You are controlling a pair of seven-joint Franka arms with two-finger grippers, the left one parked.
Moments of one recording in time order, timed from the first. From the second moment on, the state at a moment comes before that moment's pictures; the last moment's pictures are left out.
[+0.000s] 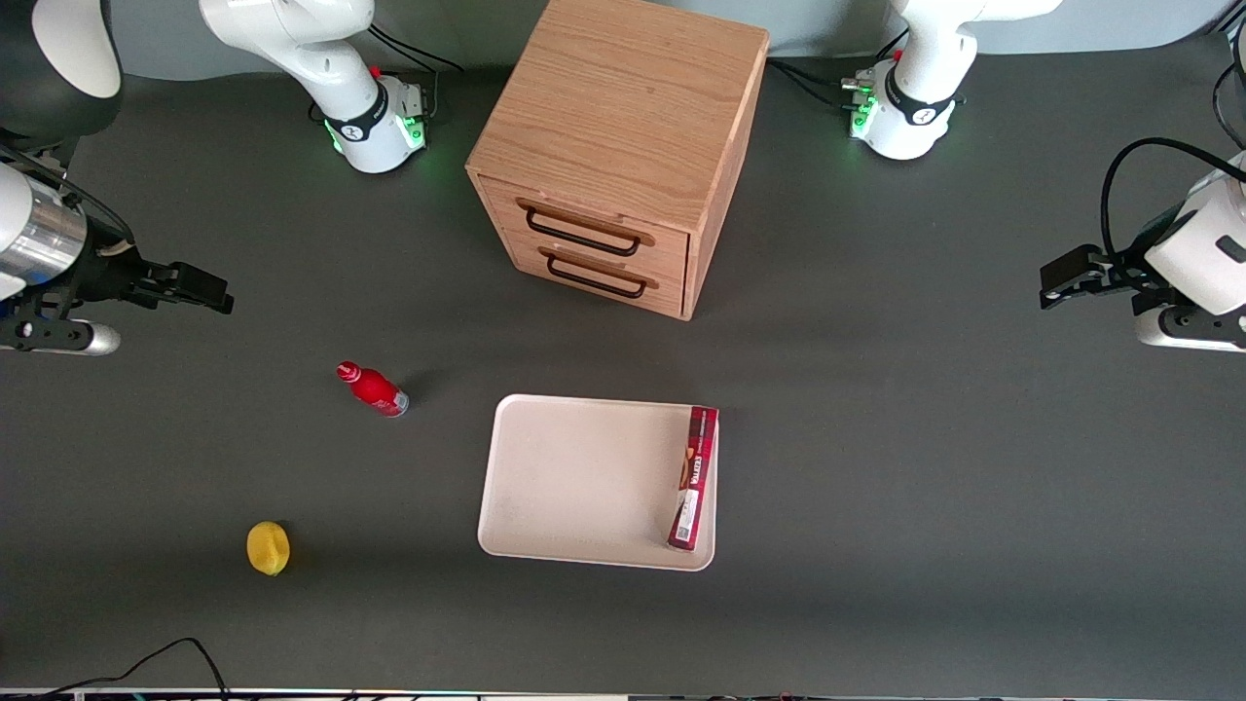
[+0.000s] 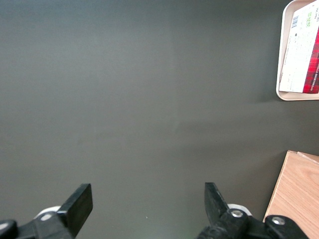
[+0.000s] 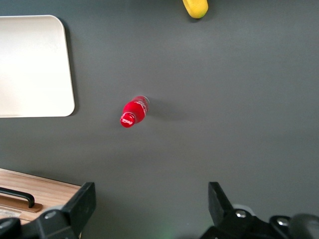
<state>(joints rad) 0.12 0.04 -0.09 -1.62 0.03 1.57 0.15</state>
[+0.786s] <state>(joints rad) 0.12 0.07 -0.09 -1.68 0.06 1.63 0.15</state>
